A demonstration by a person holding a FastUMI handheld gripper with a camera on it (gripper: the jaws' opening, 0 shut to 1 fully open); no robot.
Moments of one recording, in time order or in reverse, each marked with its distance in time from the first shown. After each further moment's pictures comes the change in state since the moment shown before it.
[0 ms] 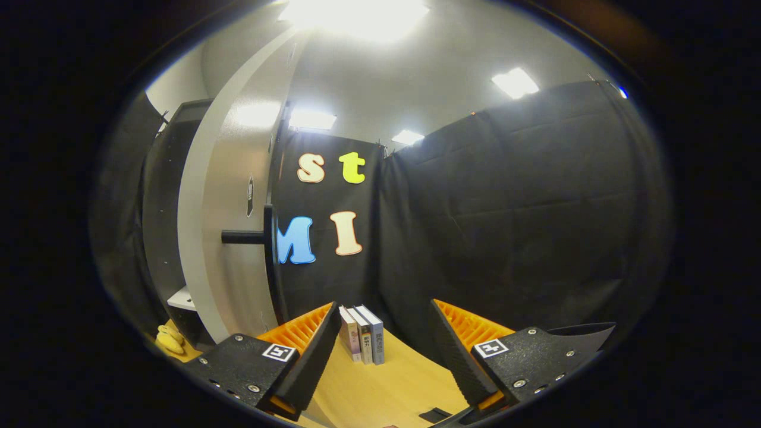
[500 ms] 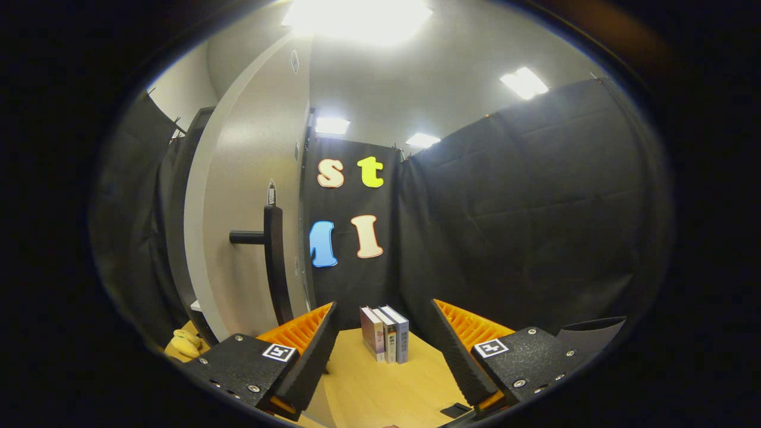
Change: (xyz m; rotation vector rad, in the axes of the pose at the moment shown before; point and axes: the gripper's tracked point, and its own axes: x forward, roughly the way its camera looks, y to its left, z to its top) arm -0.017 0.046 0.005 -0.005 -0.030 0.099
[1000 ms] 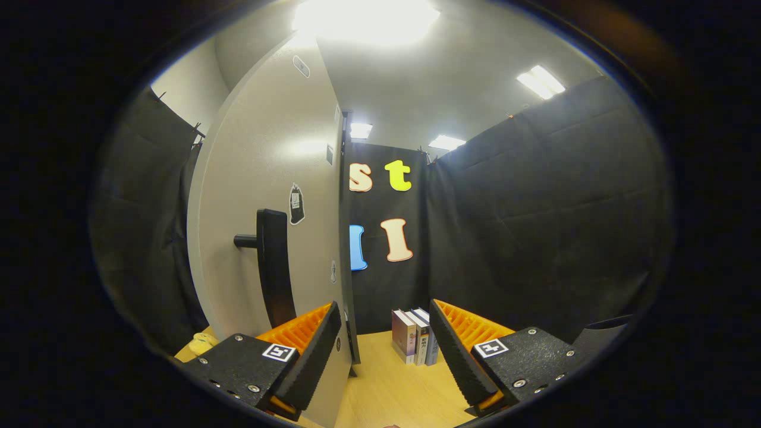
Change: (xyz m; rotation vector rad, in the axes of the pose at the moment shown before) arm -0.001 0.053 0.003 0.022 -0.007 0.119
